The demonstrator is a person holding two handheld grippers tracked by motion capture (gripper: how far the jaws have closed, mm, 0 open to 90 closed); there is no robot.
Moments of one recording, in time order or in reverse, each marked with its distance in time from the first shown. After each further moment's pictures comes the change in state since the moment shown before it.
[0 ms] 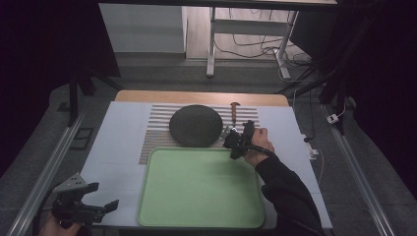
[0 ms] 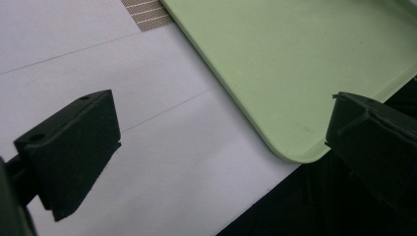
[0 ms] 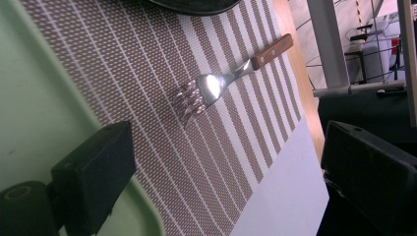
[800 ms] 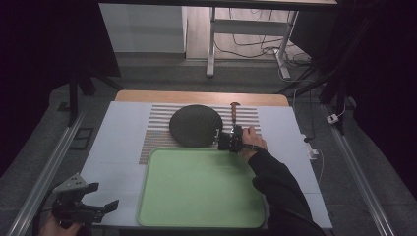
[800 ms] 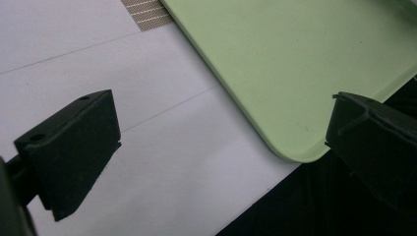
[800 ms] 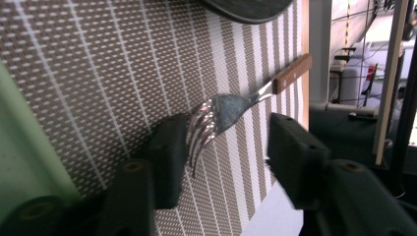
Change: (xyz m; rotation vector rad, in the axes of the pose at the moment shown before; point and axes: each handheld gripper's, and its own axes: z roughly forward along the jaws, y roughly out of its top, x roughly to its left) left arm 0.000 0.000 0.000 0.001 -0.001 0.001; right arm 0.017 0.015 0.040 0.039 -0.031 -0.220
